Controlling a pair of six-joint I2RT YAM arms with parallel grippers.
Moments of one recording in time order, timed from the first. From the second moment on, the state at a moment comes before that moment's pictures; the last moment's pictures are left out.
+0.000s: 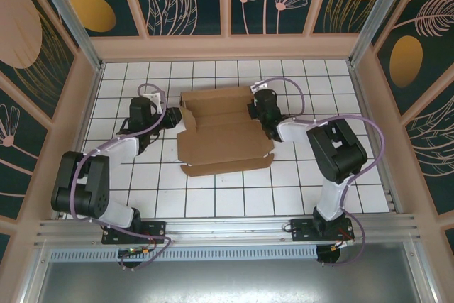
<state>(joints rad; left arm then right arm) -0.17 1.49 0.69 0.25 0.36 -0.45 0.53 1.83 0.94 0.37 0.32 0.03</state>
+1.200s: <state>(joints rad) -0.26 1.52 0.73 0.15 0.20 -0.24 0.55 1.82 0.87 0.50 0.39 0.02</state>
